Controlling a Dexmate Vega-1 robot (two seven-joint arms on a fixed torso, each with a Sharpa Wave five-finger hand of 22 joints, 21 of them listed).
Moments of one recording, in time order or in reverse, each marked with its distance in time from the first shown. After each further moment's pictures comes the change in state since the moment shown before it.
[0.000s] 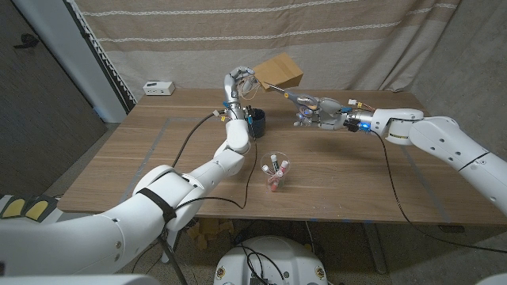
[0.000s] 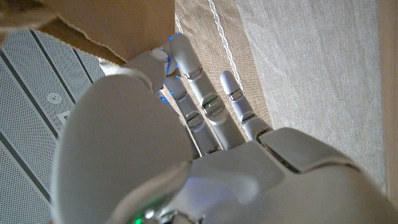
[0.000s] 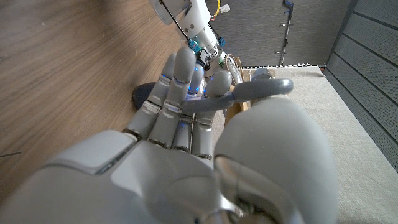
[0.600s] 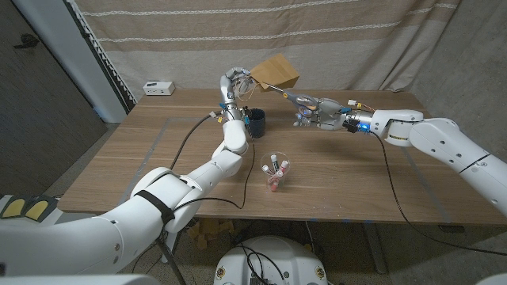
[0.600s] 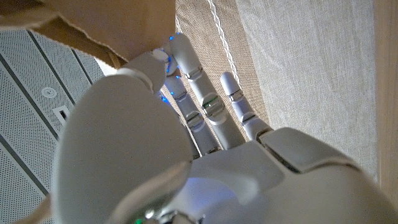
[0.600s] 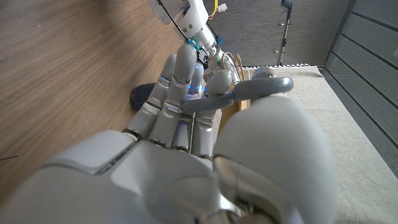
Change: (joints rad) left arm 0.006 0.005 -0.019 0.001 -0.007 -0.007 -0.003; left_hand 0.000 0.000 0.007 0.002 0.000 -0.006 0.006 0.004 0.002 -0.001 -0.001 0.000 0.000 0.000 0.000 -0.004 0.000 0.000 0.000 0.000 -0.005; right arm -0.016 -0.001 0.005 -0.022 0.007 0.009 -0.022; right_hand 0.005 0.022 -0.054 0.020 -0.012 0.047 0.007 -0.092 0.086 0.004 0.004 0.000 -0.117 0.000 0.000 -0.003 -0.109 -0.032 0.007 0.081 0.019
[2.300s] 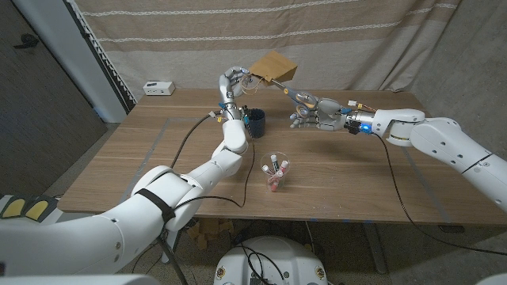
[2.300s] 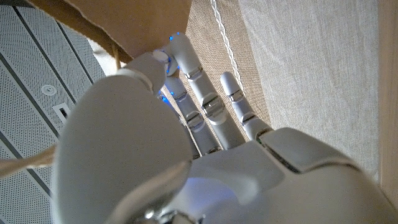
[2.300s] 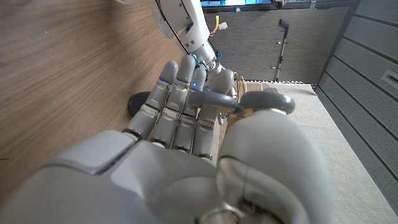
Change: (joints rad) left arm -0.006 0.001 -0.002 0.010 -0.003 -0.021 0.005; left_hand -0.005 -0.005 0.012 -0.004 -0.008 0.000 0.000 0.007 -0.006 -0.002 -0.001 0.000 -0.006 -0.002 -0.002 -0.007 0.004 -0.005 0.005 0.013 0.000; right arm 0.004 -0.022 -0.013 -0.003 -0.049 0.049 0.085; right_hand -0.198 0.025 -0.280 0.061 0.093 -0.161 -0.041 -0.066 -0.113 -0.085 -0.077 -0.310 -0.358 -0.287 0.029 -0.312 -0.380 -0.072 0.069 -0.063 -0.275
